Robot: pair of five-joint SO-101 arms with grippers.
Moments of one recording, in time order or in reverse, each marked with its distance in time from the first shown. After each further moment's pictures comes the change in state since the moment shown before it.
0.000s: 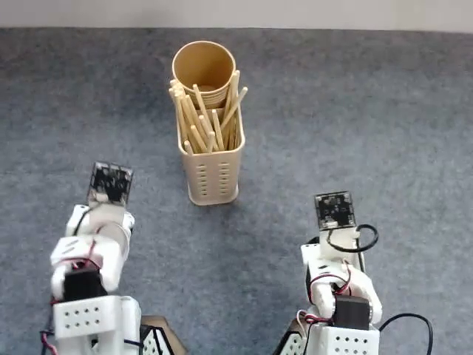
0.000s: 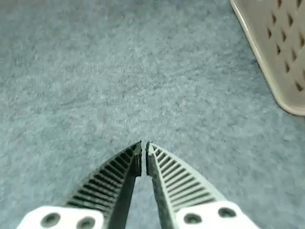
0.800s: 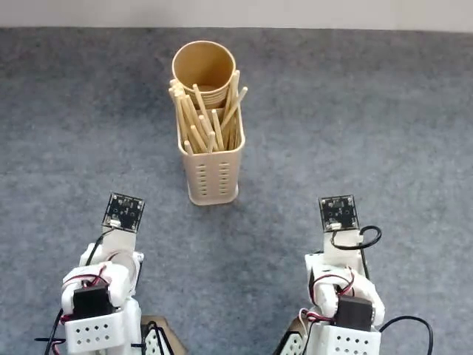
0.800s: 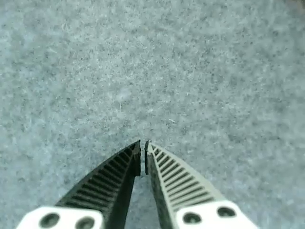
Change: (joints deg) left arm 0.0 -17.3 10.0 26.0 -0.4; right arm 2.5 0.0 0.1 6.7 0.1
